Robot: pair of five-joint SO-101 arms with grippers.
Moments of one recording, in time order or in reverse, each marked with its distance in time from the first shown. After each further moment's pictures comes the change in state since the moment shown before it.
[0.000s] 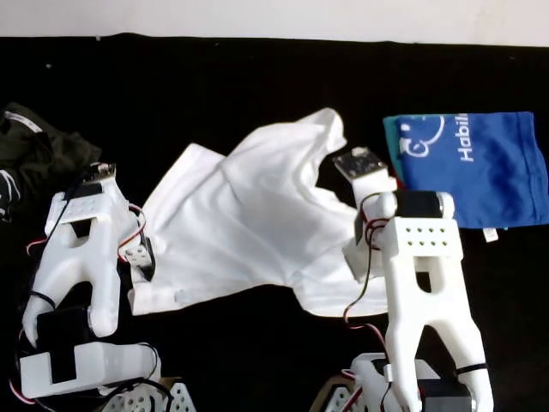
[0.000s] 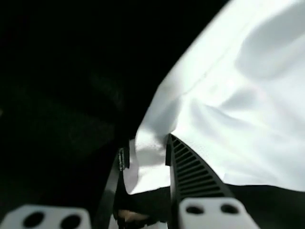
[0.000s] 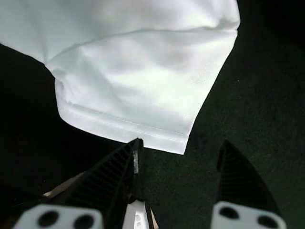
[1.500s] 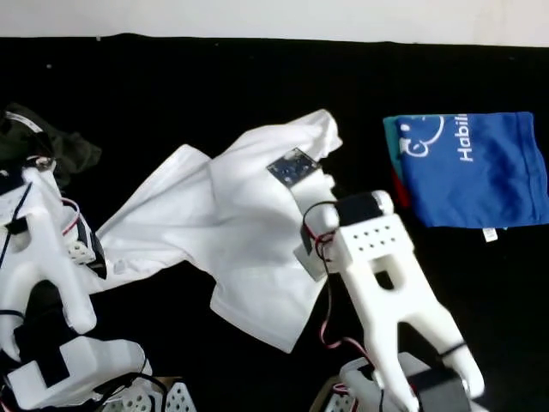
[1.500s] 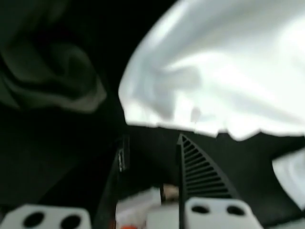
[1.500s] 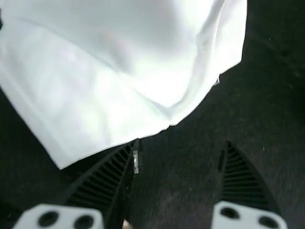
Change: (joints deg) left arm -16.7 0.4 -12.4 12.7 -16.7; right arm -17.8 4.8 0.9 -10.2 -3.7
